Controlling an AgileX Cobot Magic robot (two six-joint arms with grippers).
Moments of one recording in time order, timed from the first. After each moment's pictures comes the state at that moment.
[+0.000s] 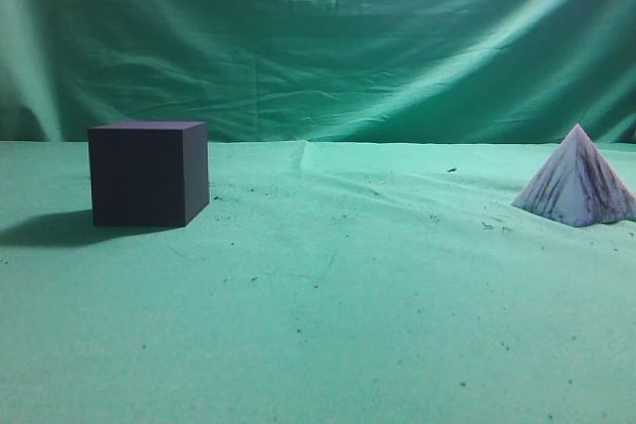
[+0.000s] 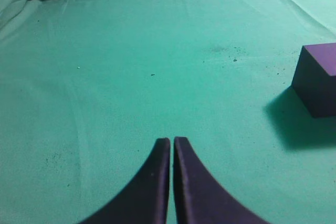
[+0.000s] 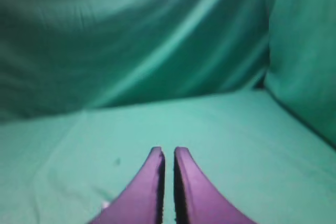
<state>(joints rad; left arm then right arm) -0.03 -0.02 0.02 -0.02 0.35 0.07 0.06 -0.01 0.03 0.22 0.12 -0.11</state>
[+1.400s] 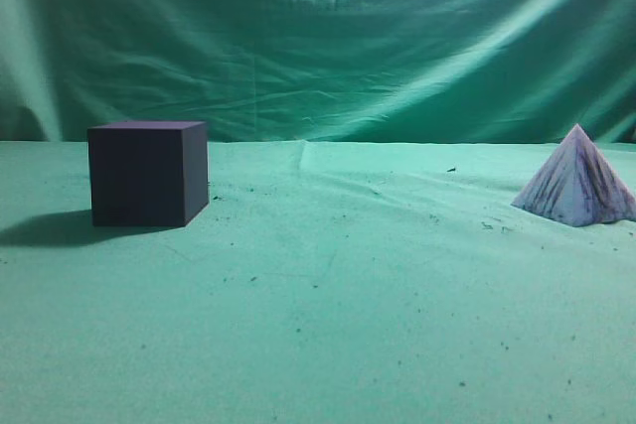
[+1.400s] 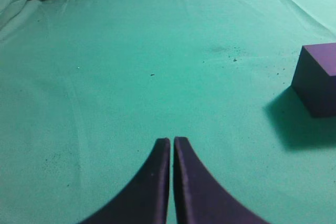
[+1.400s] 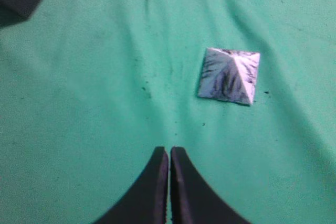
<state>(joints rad) -0.03 -0.02 0.02 -0.02 0.35 0.07 0.35 1.05 -0.79 0.25 0.85 -0.29</state>
